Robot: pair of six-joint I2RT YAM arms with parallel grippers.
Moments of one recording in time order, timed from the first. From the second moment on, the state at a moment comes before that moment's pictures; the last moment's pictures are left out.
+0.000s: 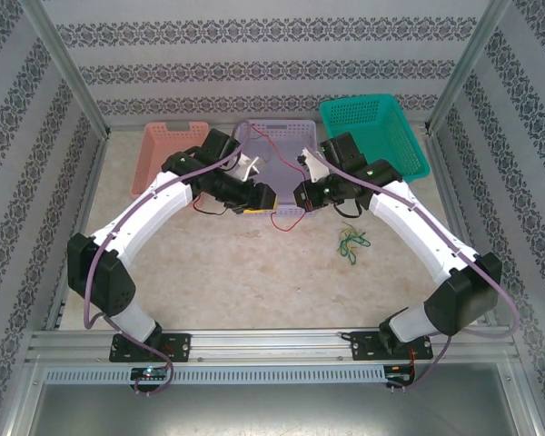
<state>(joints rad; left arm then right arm) -0.49 1.63 1.54 -0.93 0.73 -0.42 0.50 1.47 1.41 -0.89 -0.37 0.18</state>
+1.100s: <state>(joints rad) -0.51 1.57 1.38 -0.72 0.63 -0.65 0.41 1.44 1.33 -0.82 -0.36 0.30</state>
